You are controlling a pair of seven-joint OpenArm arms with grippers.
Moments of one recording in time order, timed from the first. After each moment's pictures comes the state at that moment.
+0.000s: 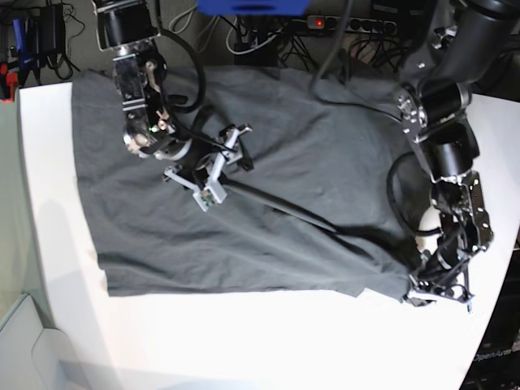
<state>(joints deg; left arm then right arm) -33.1 -10.2 -26.1 50.6 -20.7 -16.3 31.3 -2.0 3.3 -7.9 83.7 10.5 26.8 -39.3</state>
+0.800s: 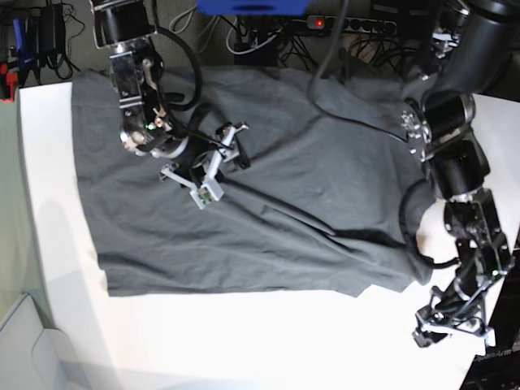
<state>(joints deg) -36.3 -10.4 -26.4 61.6 -21.5 -16.5 39.8 -3.0 3.7 -7.9 85.4 10.4 26.8 -40.4</state>
